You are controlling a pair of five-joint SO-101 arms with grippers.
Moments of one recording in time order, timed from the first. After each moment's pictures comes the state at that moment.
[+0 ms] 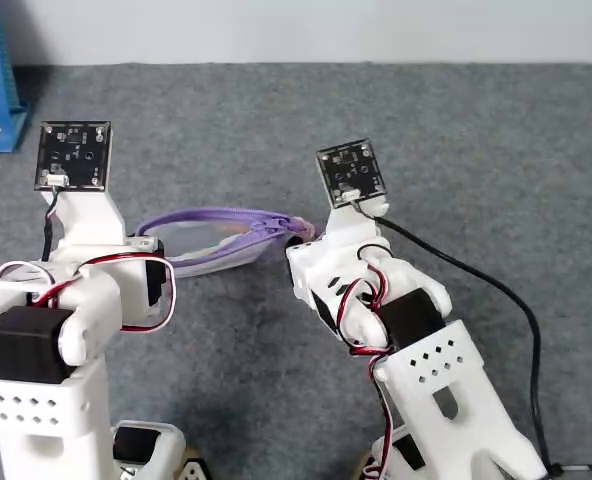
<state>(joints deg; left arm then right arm) 0.4 -44.3 10.8 97.5 9.6 -29.2 -43.6 38.3 56.2 -8.5</state>
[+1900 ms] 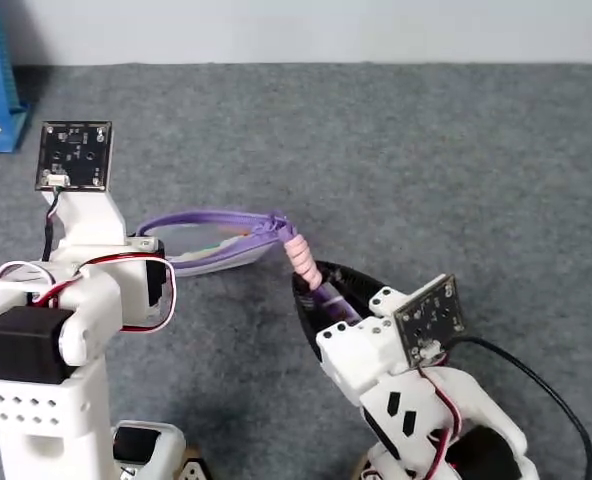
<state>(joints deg) 0.4 -44.3 10.8 97.5 8.7 -35.5 -90.8 55.6 56.4 -2.2</state>
